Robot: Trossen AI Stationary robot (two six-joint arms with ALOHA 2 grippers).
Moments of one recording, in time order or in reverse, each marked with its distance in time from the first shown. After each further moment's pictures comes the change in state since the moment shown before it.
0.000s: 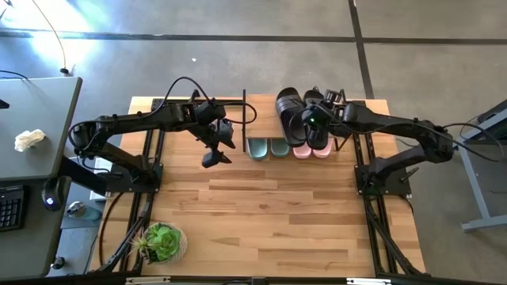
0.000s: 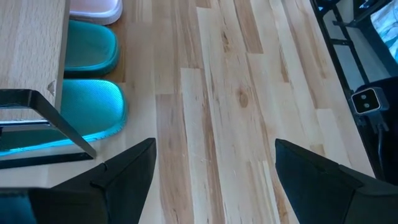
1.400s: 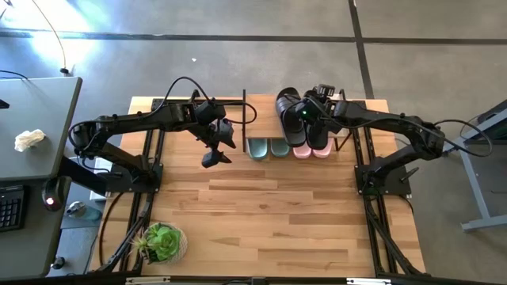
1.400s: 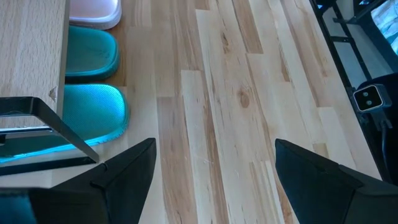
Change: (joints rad) left arm 0.000 0.000 0.000 0.006 0.000 0.024; right arm -0.089 0.101 0.000 0.125 0.060 -0.178
